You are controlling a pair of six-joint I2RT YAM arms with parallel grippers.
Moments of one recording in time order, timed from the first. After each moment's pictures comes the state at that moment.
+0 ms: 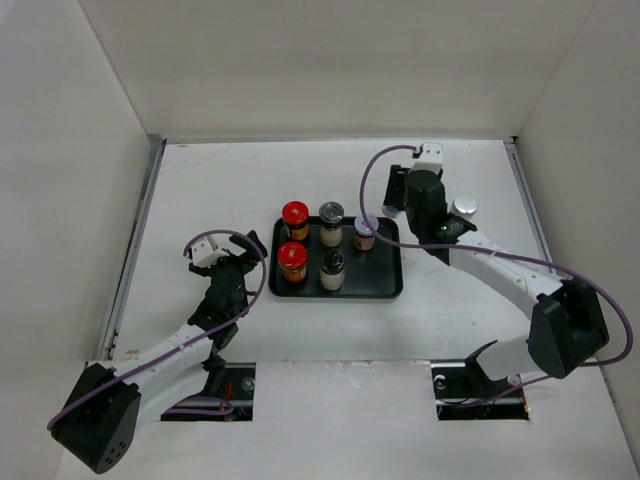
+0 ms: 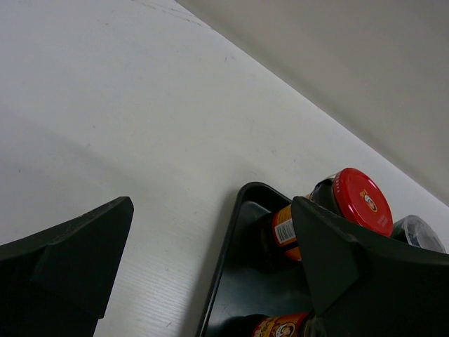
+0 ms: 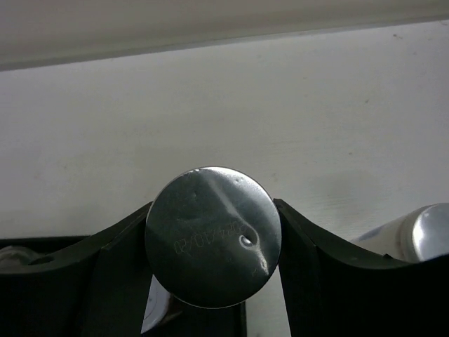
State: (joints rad) left arm -0.54 0.86 0.14 0.65 -0.78 -0.62; right arm 0.51 1.40 1.01 0.09 0.53 0.25
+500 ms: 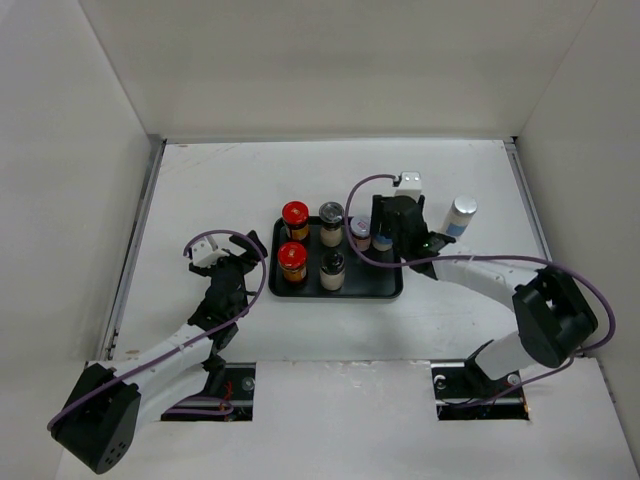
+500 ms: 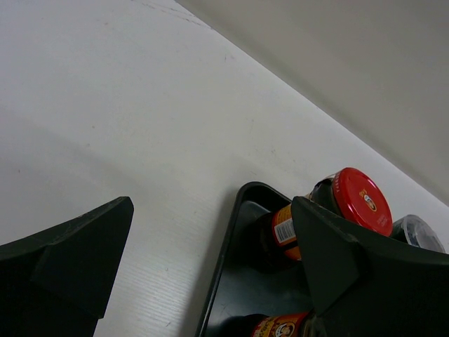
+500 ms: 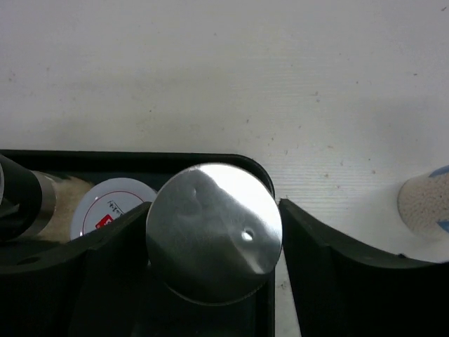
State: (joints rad) left arm -0.54 0.86 0.14 0.65 -0.78 -0.62; right arm 0.63 1.48 0.87 0.12 0.53 0.32
